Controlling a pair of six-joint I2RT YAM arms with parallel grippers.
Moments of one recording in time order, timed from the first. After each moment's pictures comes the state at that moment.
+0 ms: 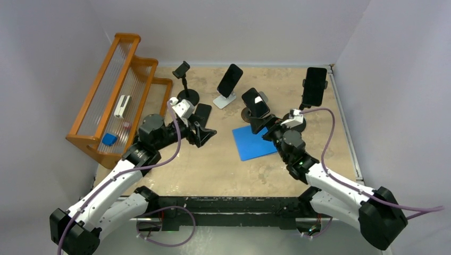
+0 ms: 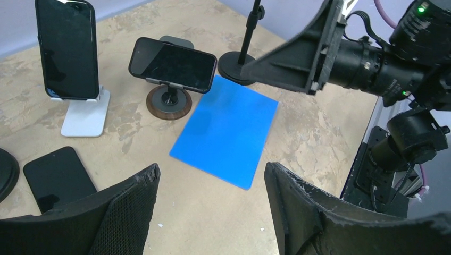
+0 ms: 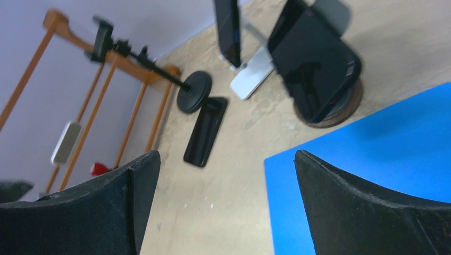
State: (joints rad) left arm -0.54 0.84 0.70 0.04 0.42 -0.15; right arm 0.68 0.95 0.39 0.43 0.33 0.77
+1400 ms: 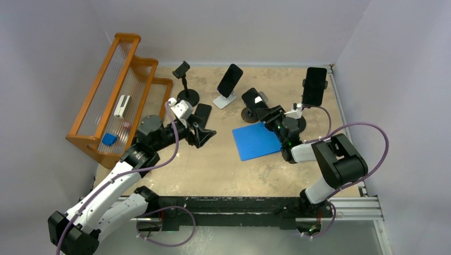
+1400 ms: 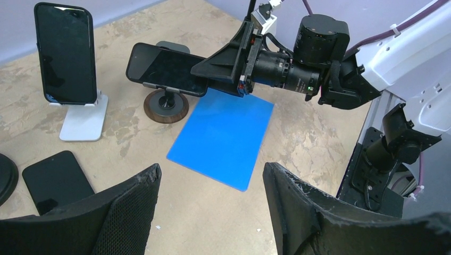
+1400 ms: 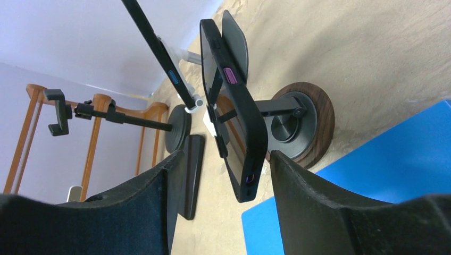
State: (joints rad) left arm -0.55 0.82 0.70 0.03 0.42 -0.16; right arm 0.35 1.58 0.42 1.00 0.07 1.03
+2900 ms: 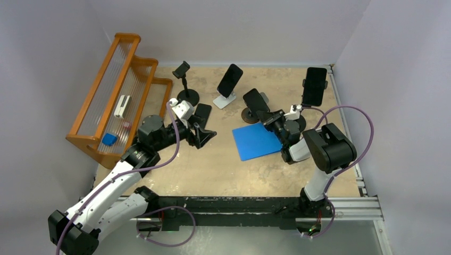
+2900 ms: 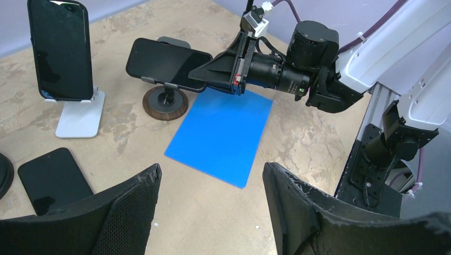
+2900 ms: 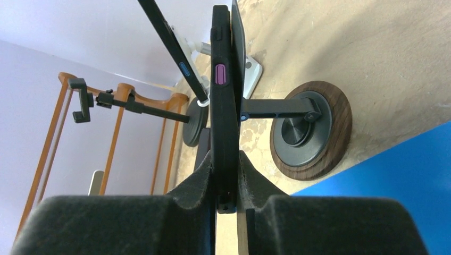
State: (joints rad) left arm -0.56 0.82 0.70 0.02 0.42 -0.16; right arm 0.30 1.77 0.41 1.27 -0.06 1.09
